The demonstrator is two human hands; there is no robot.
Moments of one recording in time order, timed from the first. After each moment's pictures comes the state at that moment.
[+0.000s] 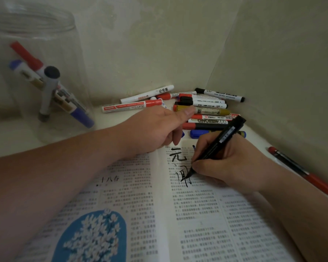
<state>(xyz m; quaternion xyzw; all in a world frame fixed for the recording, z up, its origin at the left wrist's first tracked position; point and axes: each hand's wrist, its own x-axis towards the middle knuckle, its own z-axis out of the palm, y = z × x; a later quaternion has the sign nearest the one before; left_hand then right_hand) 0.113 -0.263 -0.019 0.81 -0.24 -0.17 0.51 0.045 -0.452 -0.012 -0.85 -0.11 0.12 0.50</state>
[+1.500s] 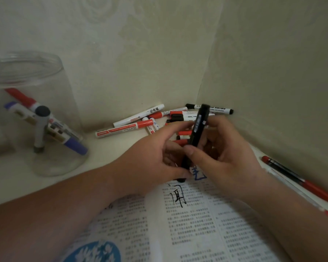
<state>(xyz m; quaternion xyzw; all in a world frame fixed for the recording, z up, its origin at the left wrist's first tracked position) 0.101 -0.272 -0.031 0.73 -0.33 -0.14 0.58 0.053 -0.447 -0.022 -0.82 -0.15 -0.19 0.53</state>
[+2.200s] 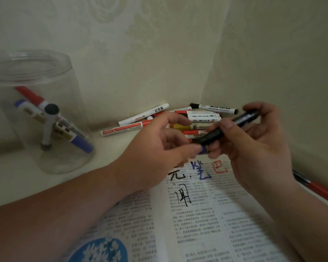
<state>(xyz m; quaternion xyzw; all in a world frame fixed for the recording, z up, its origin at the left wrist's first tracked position) 0.097 -0.274 -0.026 0.66 -0.28 -0.09 0.69 0.047 -0.448 -0.004 -0.62 -0.11 -0.24 0.74</state>
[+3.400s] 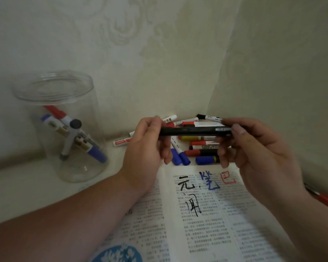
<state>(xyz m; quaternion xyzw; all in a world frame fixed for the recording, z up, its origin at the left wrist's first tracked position) 0.119 -0.267 -0.035 0.55 -0.12 0.02 0.83 0.048 -0.444 0.004 -0.63 -0.08 -0.20 0.74</state>
